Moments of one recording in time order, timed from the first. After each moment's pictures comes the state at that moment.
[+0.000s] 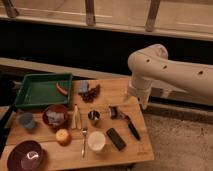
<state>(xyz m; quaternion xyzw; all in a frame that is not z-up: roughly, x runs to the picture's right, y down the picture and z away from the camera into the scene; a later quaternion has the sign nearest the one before) 0.149 0.063 0.659 -0.17 0.26 0.80 0.51</state>
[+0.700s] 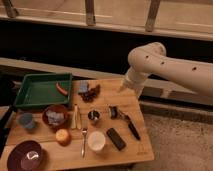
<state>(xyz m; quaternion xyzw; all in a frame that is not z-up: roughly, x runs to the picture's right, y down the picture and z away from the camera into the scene) 0.115 0.010 0.710 -0.20 0.16 0.80 0.54</state>
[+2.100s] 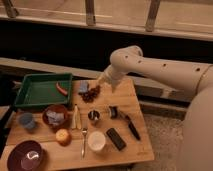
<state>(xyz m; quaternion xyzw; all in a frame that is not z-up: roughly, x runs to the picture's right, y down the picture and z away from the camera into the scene) -0.003 -0.014 0.779 -0.24 0.08 0.82 0.50</state>
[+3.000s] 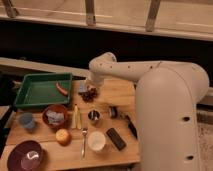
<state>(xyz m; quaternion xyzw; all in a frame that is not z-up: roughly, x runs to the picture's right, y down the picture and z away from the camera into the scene) -0.068 -0.017 0.865 -0.24 0.08 0.81 0.54</state>
